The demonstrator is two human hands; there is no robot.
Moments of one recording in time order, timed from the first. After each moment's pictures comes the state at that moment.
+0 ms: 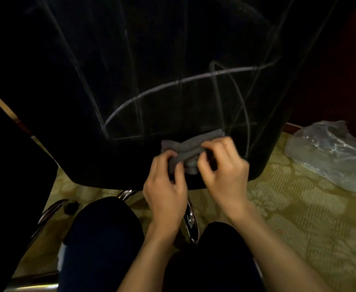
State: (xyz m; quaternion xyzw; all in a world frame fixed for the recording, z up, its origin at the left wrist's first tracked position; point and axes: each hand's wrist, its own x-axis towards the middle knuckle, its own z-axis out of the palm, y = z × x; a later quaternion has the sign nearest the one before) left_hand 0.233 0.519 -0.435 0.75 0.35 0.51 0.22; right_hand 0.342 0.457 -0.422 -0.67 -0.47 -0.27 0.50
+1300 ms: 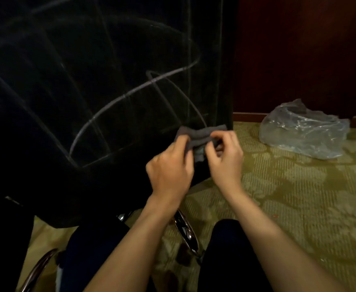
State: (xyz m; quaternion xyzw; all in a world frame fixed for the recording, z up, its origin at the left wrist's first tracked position) left_hand 0.297 0.505 -0.392 0.90 0.19 0.39 0.01; right_hand 0.400 0.430 -0.444 -0.68 -0.27 -0.19 0.66
